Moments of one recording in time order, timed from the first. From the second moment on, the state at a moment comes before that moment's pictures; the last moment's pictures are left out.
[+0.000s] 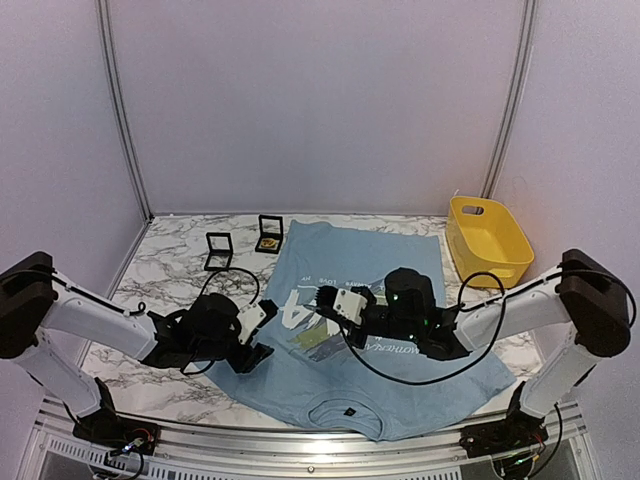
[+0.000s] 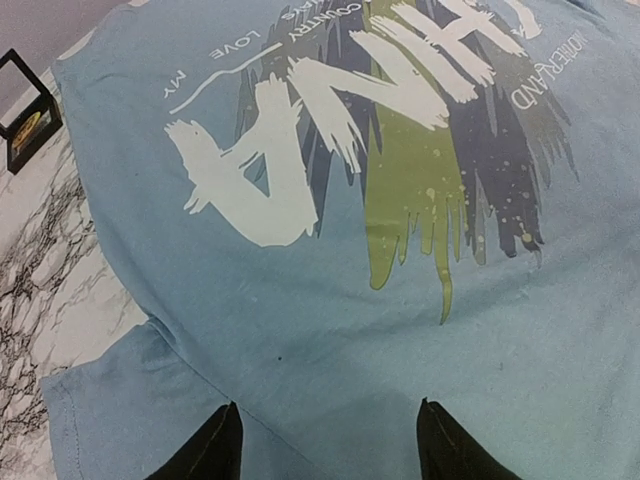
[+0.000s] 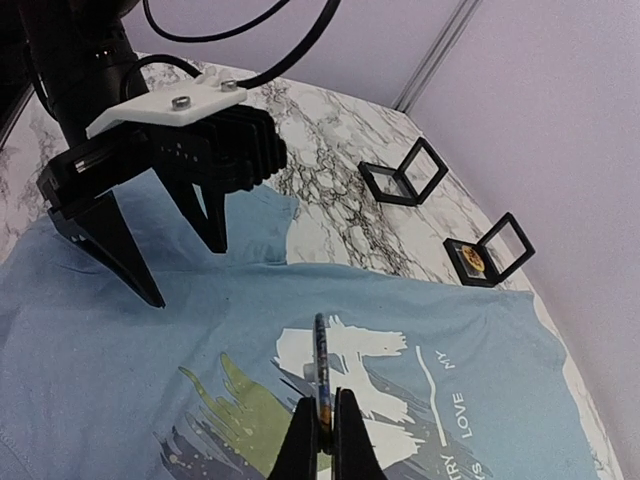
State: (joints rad) left arm -0.96 1.52 0.53 0.26 -0.13 0.03; right arm 0.96 1.58 0.66 0.61 -0.14 -0.48
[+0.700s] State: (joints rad) left arm -1.01 1.61 0.46 0.44 -0.06 0.02; right arm 1.03 1.75 0.66 0.73 -0.12 -0.50
